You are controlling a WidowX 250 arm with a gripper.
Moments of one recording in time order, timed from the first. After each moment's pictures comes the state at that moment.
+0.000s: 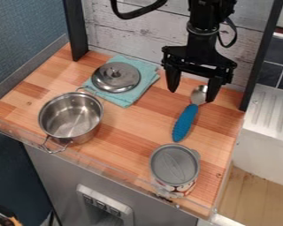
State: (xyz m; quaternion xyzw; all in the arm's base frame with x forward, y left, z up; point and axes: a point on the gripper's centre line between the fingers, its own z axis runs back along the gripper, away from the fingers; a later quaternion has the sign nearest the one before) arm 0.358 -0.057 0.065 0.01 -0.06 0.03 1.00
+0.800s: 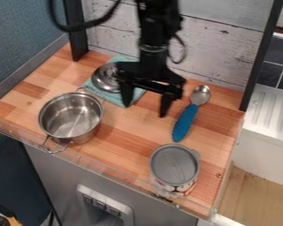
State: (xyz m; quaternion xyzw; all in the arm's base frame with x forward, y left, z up) arm 0.306 0.005 0.055 0.03 -0.03 0.07 1.00
